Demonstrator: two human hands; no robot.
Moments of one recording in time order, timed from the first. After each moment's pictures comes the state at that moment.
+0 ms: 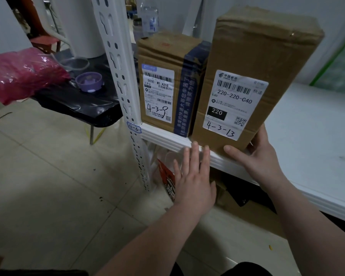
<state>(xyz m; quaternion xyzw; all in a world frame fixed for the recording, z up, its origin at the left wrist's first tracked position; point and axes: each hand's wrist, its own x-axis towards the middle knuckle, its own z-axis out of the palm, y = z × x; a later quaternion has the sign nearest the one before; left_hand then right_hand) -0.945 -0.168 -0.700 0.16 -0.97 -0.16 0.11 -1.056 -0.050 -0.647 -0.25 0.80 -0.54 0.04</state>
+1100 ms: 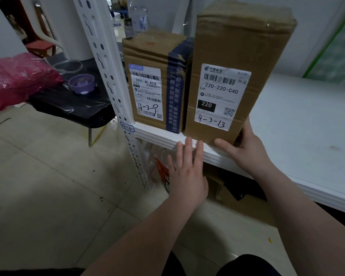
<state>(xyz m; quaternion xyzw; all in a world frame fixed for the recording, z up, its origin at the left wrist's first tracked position) -0.952 -0.167 -0.706 0.15 -0.97 -0.14 0.13 -1.068 -0.050 -0.650 -0.23 0.86 -0.45 0.06</state>
